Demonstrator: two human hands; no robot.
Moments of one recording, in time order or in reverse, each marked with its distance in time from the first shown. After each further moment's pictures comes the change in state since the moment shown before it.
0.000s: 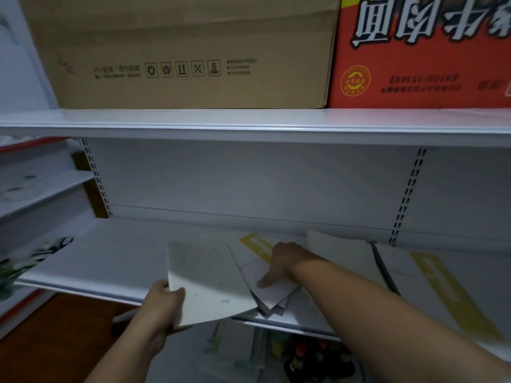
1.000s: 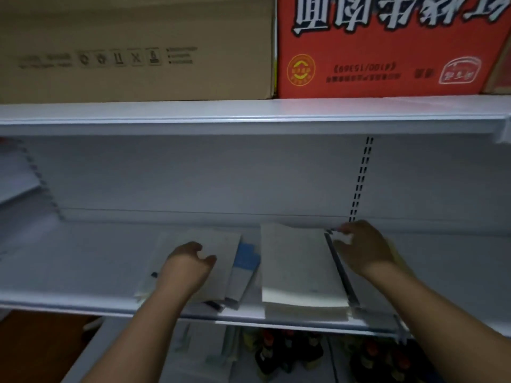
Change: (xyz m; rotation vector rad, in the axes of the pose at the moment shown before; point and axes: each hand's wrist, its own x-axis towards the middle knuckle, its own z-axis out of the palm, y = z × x) left_hand 0.017 0.031 0.110 0.732 0.010 0.428; right_hand -0.104 0.178 -0.014 0.464 0.644 0.204
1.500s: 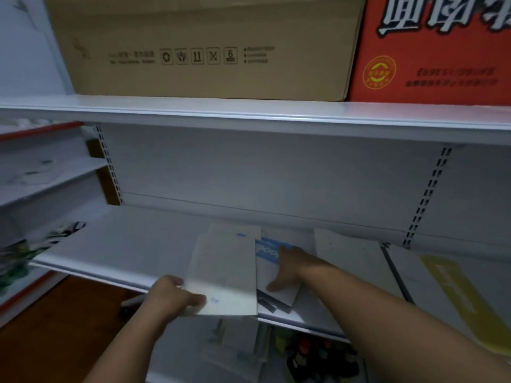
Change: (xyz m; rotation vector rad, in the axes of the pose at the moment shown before) left_hand -0.023 -0.110 -0.056 -0.350 -0.044 -0.397; right_hand 0.003 -0.149 0.143 -0.479 -0.705 -0.235
